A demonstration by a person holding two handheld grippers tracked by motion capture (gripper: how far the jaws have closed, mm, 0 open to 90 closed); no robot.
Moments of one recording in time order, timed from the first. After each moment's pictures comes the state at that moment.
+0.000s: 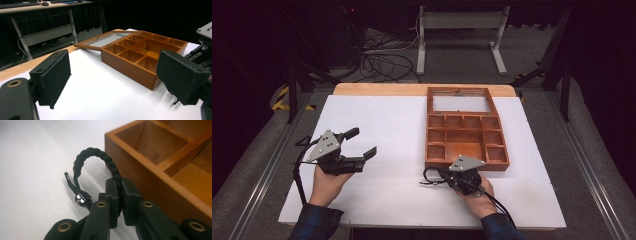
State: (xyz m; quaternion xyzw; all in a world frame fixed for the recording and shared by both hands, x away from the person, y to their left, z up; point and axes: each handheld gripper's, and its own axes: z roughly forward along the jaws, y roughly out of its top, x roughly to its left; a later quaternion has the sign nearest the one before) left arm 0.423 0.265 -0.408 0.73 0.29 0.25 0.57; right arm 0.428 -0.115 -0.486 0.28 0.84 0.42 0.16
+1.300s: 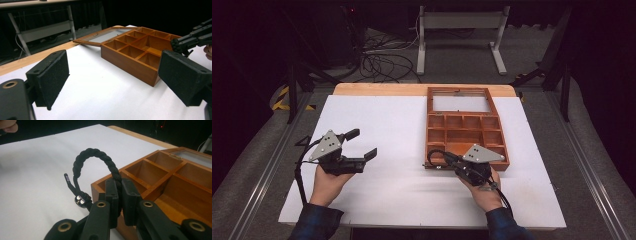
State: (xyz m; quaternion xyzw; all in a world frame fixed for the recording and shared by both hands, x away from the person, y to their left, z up) left arm 0.427 0.266 -0.415 0.73 0.29 0.24 0.56; right arm 0.432 -0.133 -0.446 0.28 0.78 0.51 0.21
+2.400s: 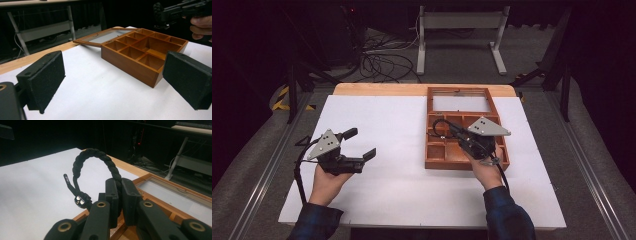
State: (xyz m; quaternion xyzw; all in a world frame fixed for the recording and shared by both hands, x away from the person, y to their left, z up) left arm 0.430 0.269 -0.415 0.73 0.29 0.24 0.57; right arm 0.474 -0.136 -0.397 0.31 0.74 0.53 0.27
